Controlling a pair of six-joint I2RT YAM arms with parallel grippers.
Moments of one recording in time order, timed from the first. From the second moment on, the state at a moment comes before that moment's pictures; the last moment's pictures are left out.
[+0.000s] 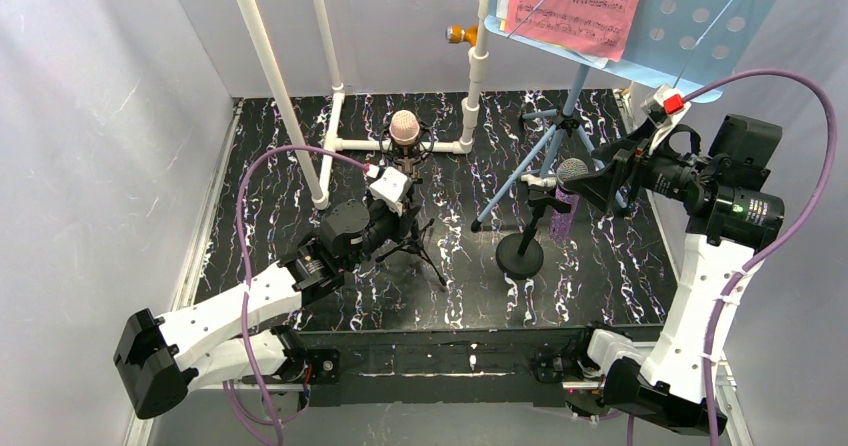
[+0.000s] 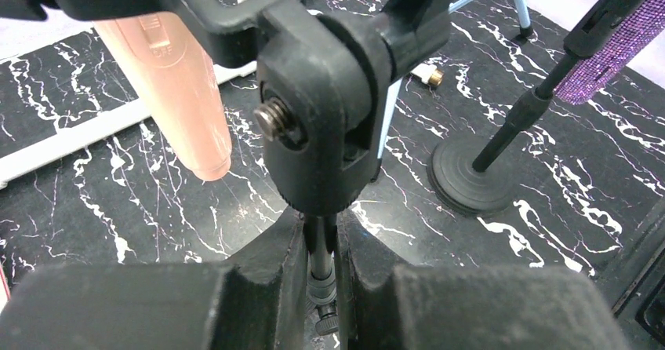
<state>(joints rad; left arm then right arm) -0.91 1.00 0.72 0.13 -0.23 -0.06 -0.33 1.04 1.58 -1.15 -1.18 -0.43</state>
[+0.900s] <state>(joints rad) -0.96 1.09 0.72 0.18 -0.40 -0.15 -0.30 1.01 1.56 -0.96 -1.36 -0.27</state>
